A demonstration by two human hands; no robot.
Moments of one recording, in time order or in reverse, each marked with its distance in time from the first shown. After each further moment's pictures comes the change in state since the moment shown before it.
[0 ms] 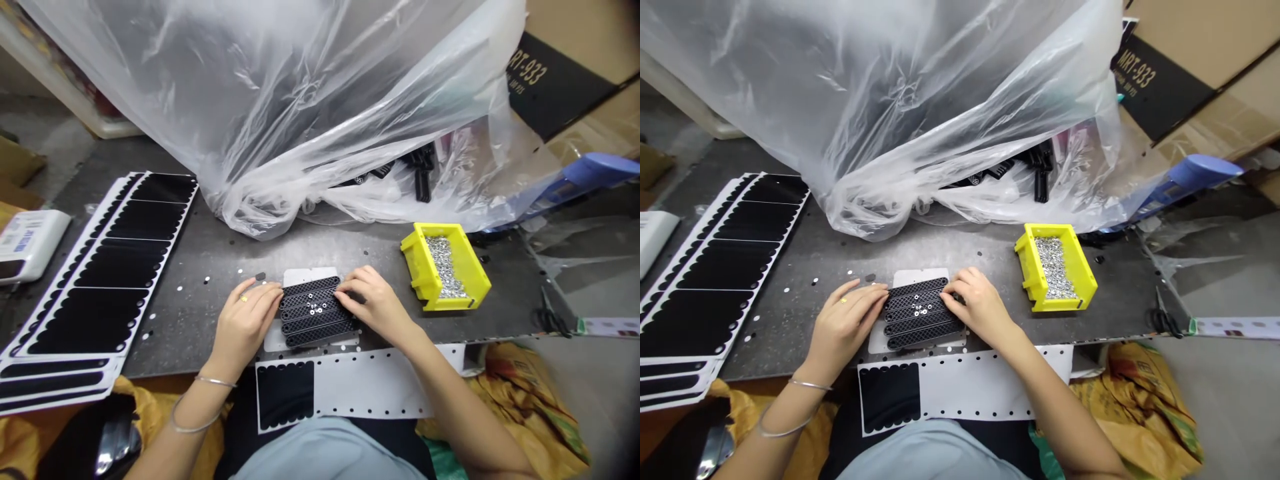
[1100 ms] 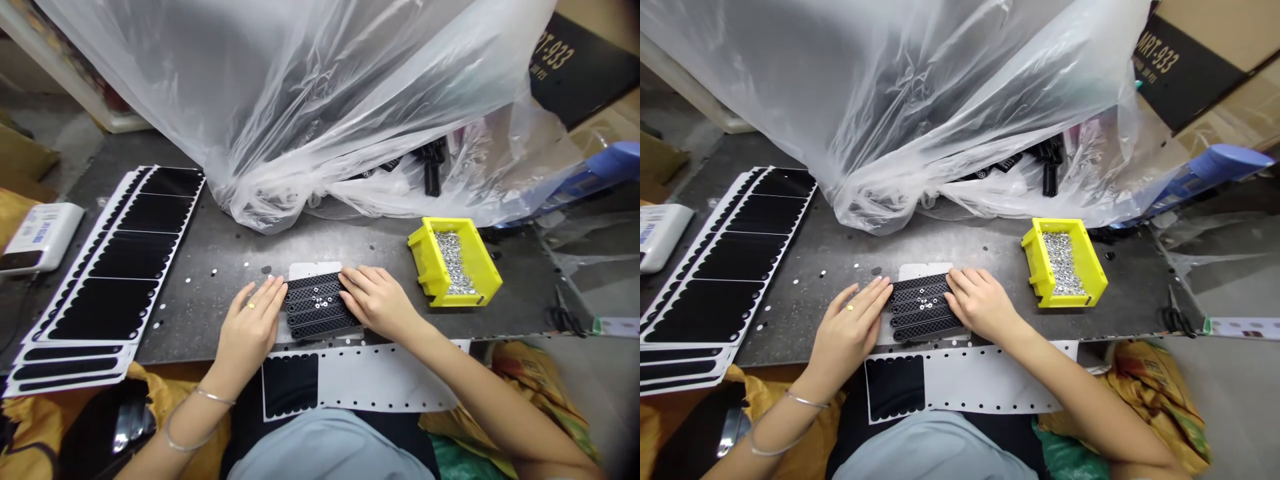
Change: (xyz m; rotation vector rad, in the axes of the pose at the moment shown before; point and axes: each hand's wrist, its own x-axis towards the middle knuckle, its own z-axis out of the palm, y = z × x) left_hand -0.019 0.011 -0.015 0.095 -0.194 -0.005; right_hand -0.009 -0.004 -0.002 -0.418 -0.088 -0.242
